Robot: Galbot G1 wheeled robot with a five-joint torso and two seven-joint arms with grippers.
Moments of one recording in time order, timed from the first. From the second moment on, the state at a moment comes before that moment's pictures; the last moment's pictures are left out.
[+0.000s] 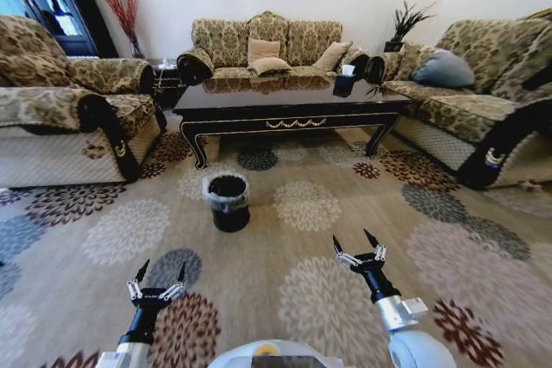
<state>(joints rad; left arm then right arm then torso) 2.04 -1.25 -0.68 -2.15 -0.19 -0.39 -0.11 -1.79 1.31 0.69 2.16 0.24 0.18 -0.13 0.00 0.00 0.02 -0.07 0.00</state>
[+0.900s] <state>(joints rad) 2.04 -1.25 -0.68 -2.15 -0.19 -0.39 -0.11 -1.79 1.31 0.69 2.16 0.24 0.18 -0.13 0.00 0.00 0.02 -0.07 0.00</state>
